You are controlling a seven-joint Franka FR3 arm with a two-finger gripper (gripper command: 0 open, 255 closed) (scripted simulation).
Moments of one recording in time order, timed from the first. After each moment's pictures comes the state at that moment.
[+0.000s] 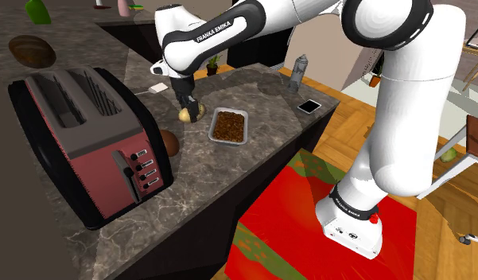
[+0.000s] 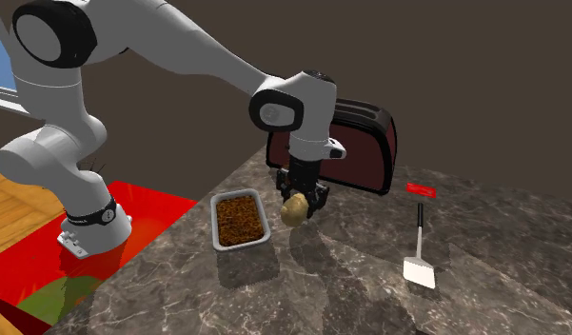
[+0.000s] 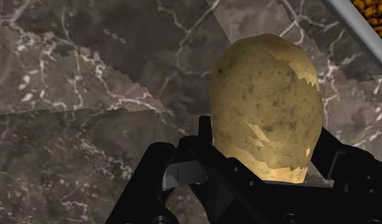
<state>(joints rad) 0.20 0.38 0.06 -1.77 -0.10 2.05 -0.99</state>
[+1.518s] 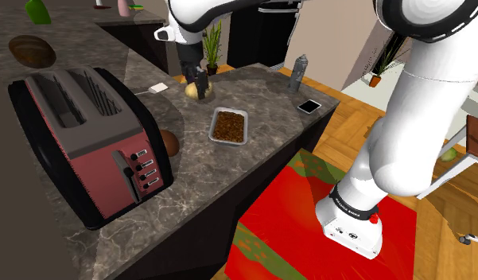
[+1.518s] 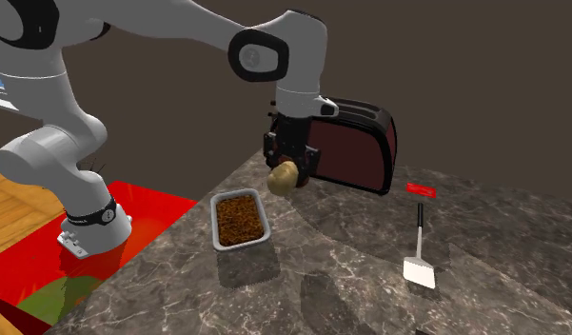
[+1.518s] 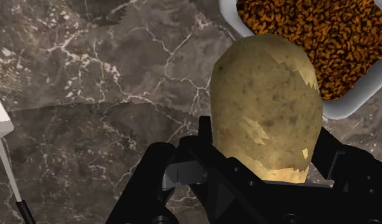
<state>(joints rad) 0.18 0.20 0.07 -1.75 -0.08 1.86 -1.02</state>
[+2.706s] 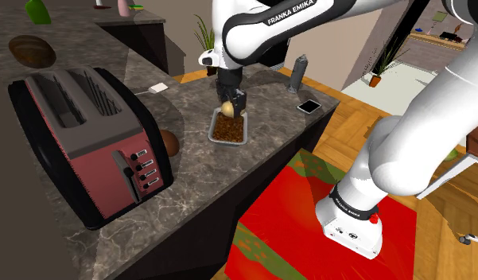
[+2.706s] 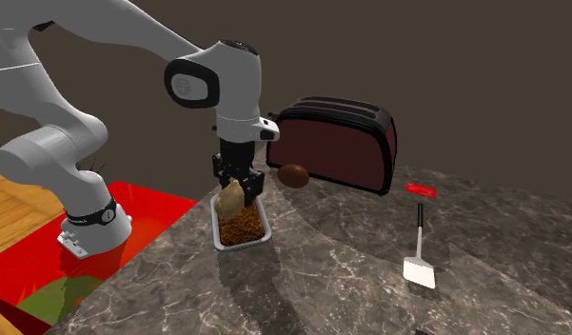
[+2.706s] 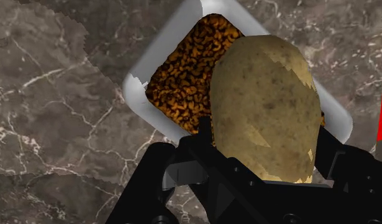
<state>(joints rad) 0.15 -0.11 0.03 -2.27 -0.08 2.06 -1.09</state>
